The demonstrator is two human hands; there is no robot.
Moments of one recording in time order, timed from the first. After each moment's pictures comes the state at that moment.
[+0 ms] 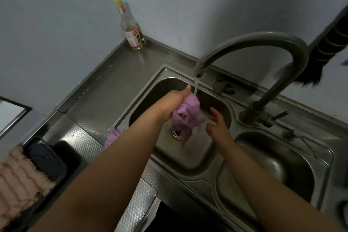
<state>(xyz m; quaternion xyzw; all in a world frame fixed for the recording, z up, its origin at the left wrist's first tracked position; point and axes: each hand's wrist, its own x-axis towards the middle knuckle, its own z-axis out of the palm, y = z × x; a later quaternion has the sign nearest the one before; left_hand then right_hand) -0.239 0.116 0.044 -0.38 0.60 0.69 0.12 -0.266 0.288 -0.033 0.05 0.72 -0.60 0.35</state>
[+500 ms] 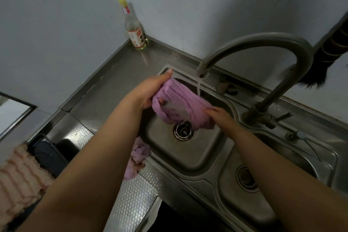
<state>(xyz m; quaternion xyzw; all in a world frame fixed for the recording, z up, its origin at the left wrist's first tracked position) -0.217 0.066 0.095 -0.34 0.61 0.71 0.08 -0.312 0.275 -0.023 -0.05 0.73 -0.52 0.44</state>
